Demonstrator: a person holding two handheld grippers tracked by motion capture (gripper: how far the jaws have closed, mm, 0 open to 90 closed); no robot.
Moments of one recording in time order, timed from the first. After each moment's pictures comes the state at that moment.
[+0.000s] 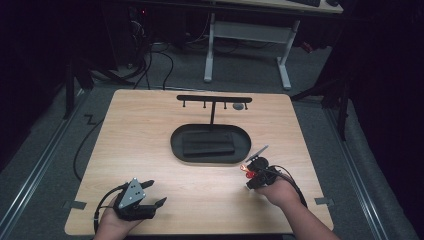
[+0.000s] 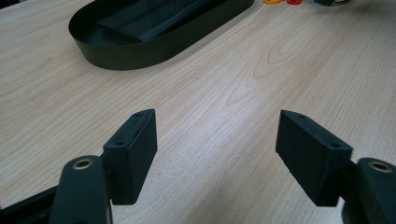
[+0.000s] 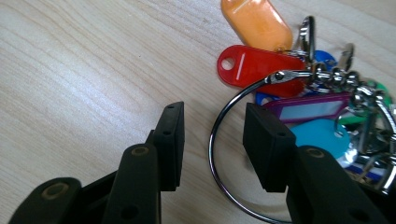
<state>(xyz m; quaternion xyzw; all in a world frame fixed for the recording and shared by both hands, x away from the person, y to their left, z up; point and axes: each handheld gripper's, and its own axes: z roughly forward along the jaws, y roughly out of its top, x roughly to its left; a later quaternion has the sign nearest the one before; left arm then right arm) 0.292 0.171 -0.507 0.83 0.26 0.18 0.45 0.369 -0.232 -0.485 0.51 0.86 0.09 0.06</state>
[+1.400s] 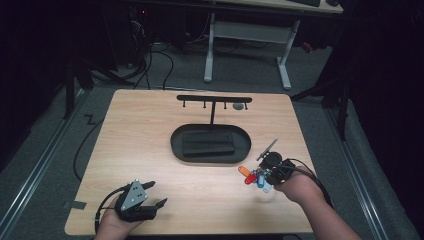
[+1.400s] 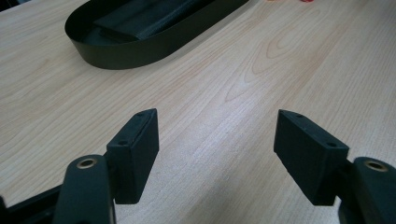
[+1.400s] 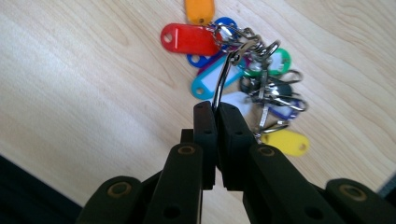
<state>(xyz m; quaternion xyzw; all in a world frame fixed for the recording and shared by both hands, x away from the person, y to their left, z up) 0.290 0.168 -0.510 0.84 0.25 0.19 0.44 0.353 -0.253 -0.421 0.43 0.90 0.02 0.08</state>
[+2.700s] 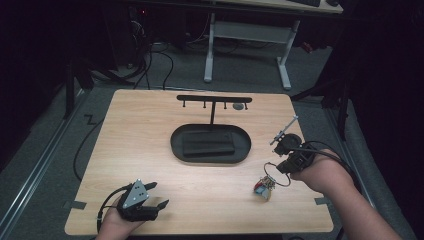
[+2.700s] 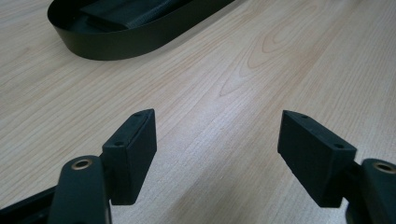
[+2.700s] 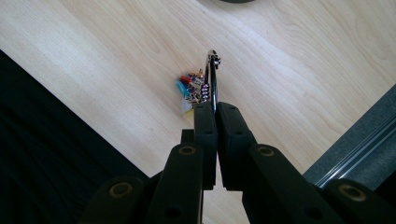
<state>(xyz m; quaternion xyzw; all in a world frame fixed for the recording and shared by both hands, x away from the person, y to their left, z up) 0.295 0.167 -0.517 0.84 0.26 0.16 0.44 0.338 -0.257 -0.317 0.40 0.91 0.05 0.08</state>
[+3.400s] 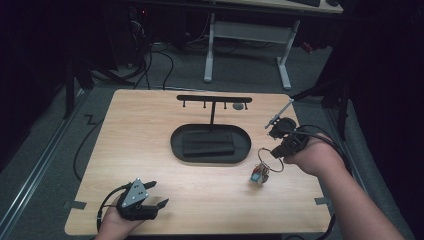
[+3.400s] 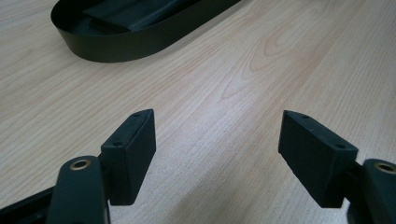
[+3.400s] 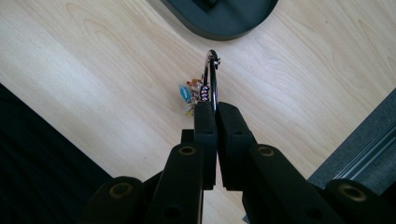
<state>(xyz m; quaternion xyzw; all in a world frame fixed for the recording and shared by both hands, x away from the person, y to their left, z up) 0.297 0.167 -0.516 0.84 0.26 0.16 0.44 0.371 -0.248 -0.303 0.41 0.91 0.07 0.09</state>
